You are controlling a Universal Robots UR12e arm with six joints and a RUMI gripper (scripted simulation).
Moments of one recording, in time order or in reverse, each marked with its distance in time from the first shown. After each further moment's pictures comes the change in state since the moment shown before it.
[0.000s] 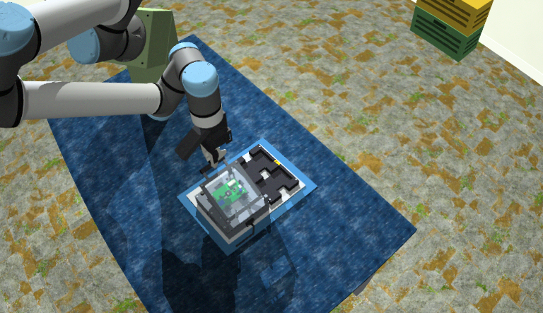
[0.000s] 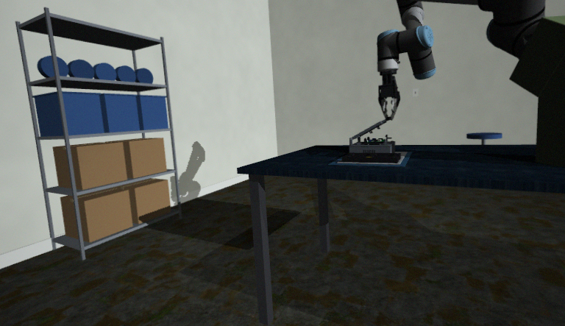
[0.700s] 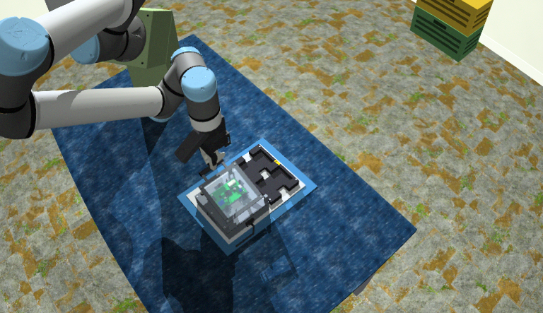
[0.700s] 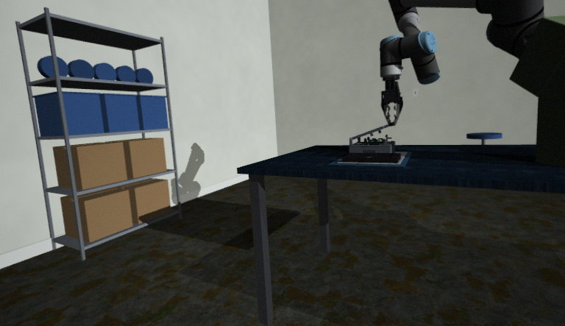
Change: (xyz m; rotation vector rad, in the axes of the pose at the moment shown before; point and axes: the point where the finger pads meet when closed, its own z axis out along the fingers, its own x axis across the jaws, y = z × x) arm 0.012 0.000 0.026 0.000 0.001 0.000
